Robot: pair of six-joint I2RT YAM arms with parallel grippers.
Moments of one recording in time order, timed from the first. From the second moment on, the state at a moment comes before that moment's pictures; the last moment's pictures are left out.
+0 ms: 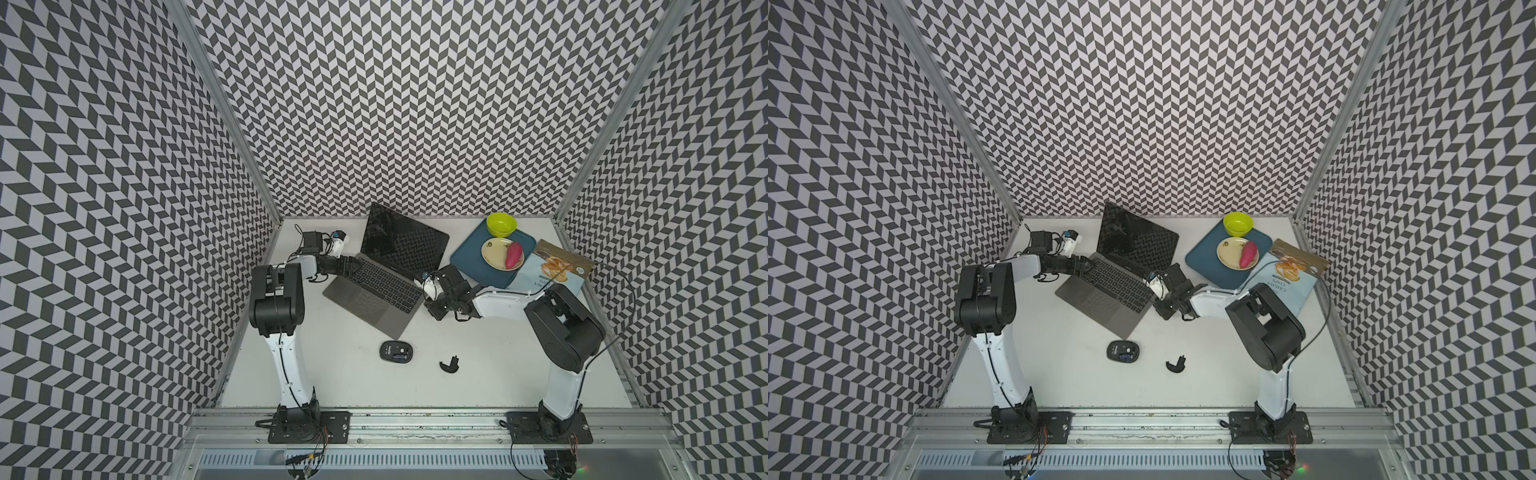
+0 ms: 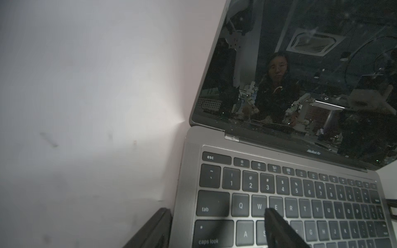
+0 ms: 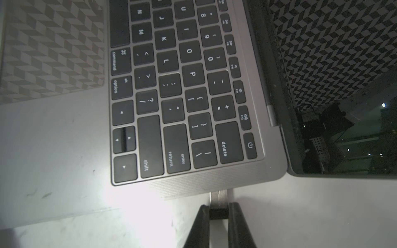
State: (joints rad) left arm 0.04 2.10 1.34 -0.22 0.67 0.20; right arm 0.65 1.85 0.98 -0.06 -0.14 -0.11
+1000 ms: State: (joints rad) left arm -0.03 2.10 1.35 -0.27 0.64 0.33; right arm 0.71 1.72 0.61 0.41 -0.01 0.04
